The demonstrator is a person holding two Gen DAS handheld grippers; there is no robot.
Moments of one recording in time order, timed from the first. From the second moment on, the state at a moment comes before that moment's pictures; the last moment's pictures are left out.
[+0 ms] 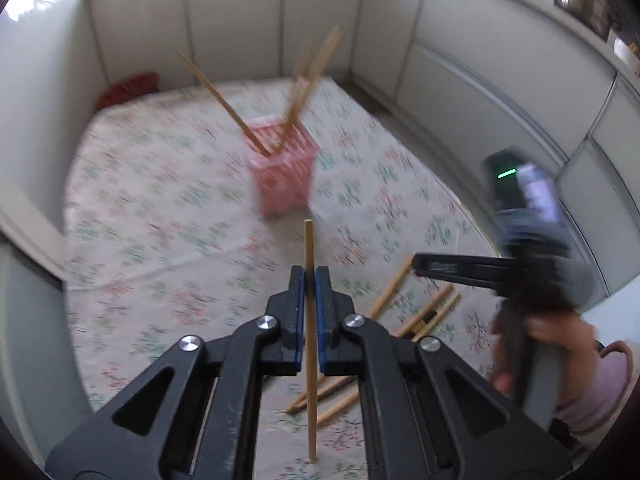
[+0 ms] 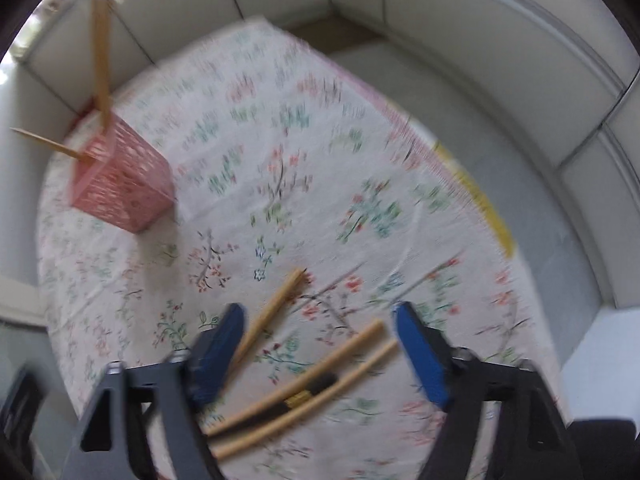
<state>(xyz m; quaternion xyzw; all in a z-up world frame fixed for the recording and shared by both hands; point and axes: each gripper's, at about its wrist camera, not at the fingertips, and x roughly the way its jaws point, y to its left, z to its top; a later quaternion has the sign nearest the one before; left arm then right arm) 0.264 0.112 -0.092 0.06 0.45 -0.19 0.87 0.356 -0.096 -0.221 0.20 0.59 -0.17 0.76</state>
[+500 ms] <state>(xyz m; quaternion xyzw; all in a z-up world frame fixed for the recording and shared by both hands) 0.241 0.155 -0.071 0.00 0.42 -0.17 0.89 0.375 -0.050 -0.248 0.19 0.59 -0.19 0.76</state>
